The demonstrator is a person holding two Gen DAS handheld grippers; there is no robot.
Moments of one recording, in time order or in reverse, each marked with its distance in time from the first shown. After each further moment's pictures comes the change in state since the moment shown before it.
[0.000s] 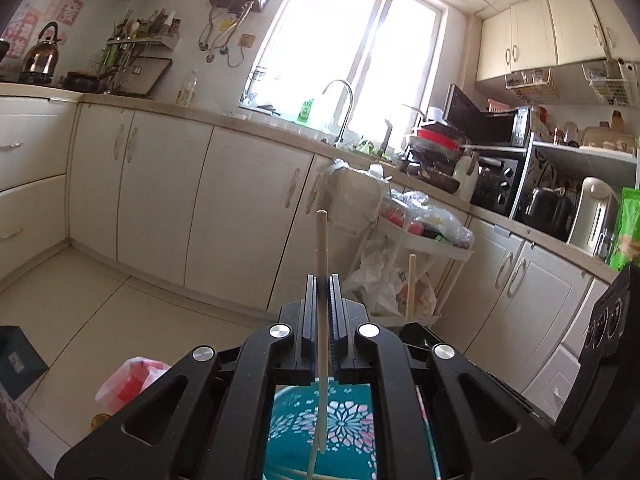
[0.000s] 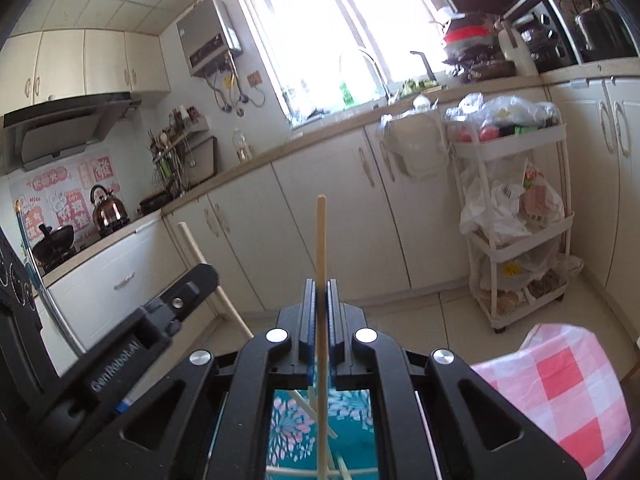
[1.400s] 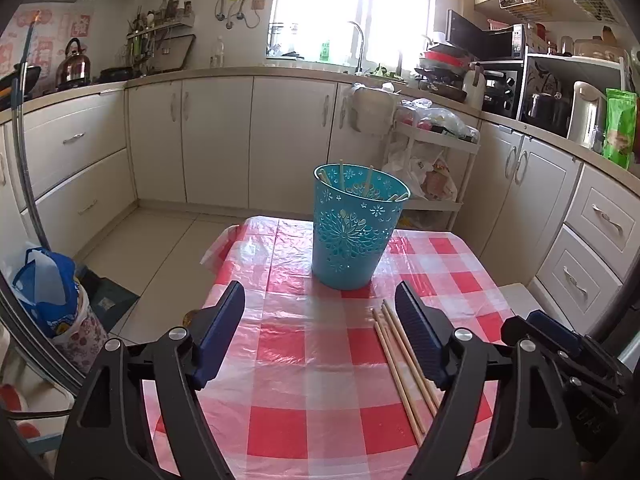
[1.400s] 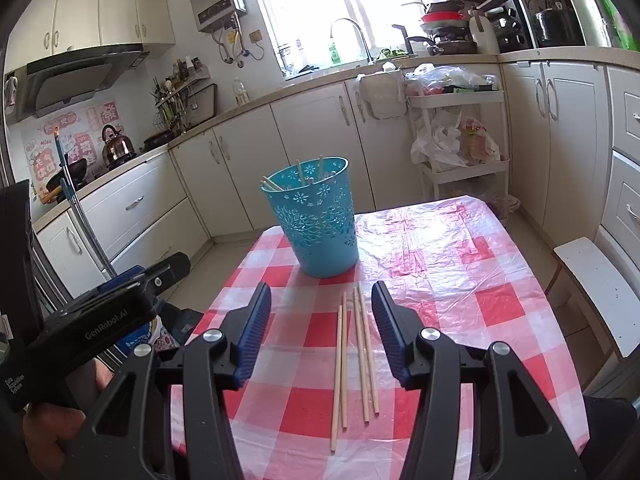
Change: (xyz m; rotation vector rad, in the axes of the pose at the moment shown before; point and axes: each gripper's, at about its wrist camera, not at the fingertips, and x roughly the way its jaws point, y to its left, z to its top) left arm -0.254 -0.025 -0.109 0.136 0.235 0.183; right arm -0.260 0.020 -0.134 -0.062 0.163 -0.090
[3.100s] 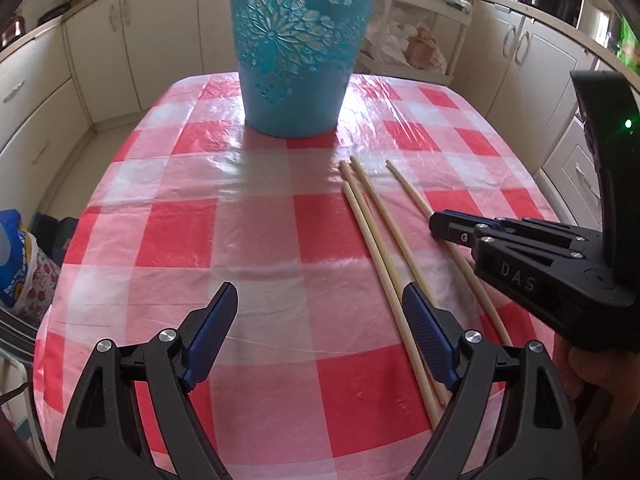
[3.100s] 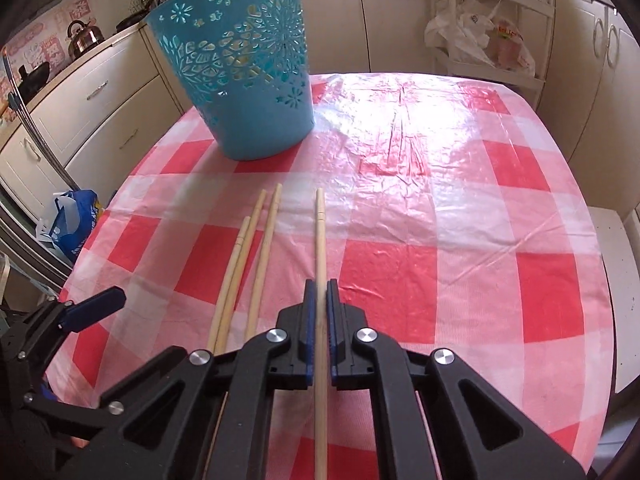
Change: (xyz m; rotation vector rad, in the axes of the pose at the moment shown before) left arm 0.137 -0.052 -0.084 0.085 0.438 -0.065; right arm 0.168 -0.070 -0.027 -0.105 0.469 -0.039
